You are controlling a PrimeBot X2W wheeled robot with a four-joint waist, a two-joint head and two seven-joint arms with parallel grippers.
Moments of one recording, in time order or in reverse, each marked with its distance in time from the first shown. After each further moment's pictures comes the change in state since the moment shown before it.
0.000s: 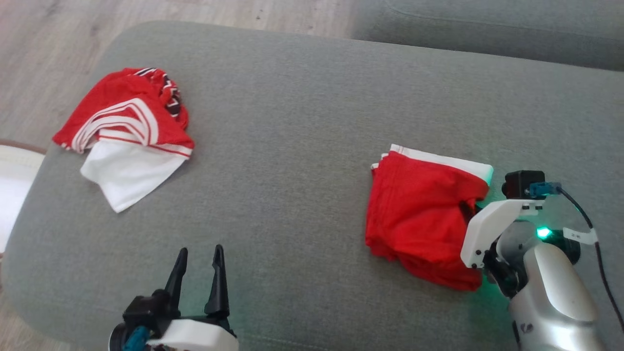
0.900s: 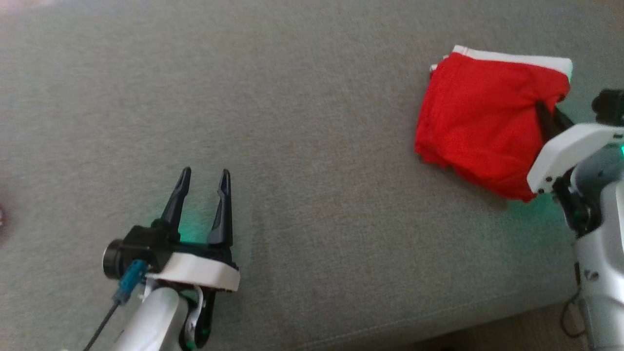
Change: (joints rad) left arm -0.206 0.020 -0.007 -0.059 0.081 -0.035 0.039; right arm -0.111 -0.153 -0.037 -0.224 0.035 0.000 -0.055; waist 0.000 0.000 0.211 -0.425
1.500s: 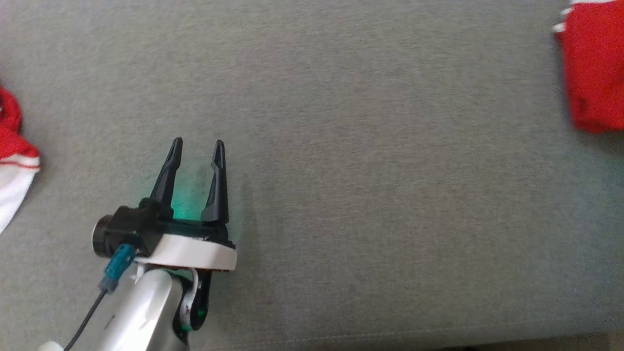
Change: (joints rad) left arm -0.046 0.017 0.008 -0.099 -0.006 0.019 0.025; right arm -0.237 -0.301 -0.016 0.175 -0.090 0.000 -0.008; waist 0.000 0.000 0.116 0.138
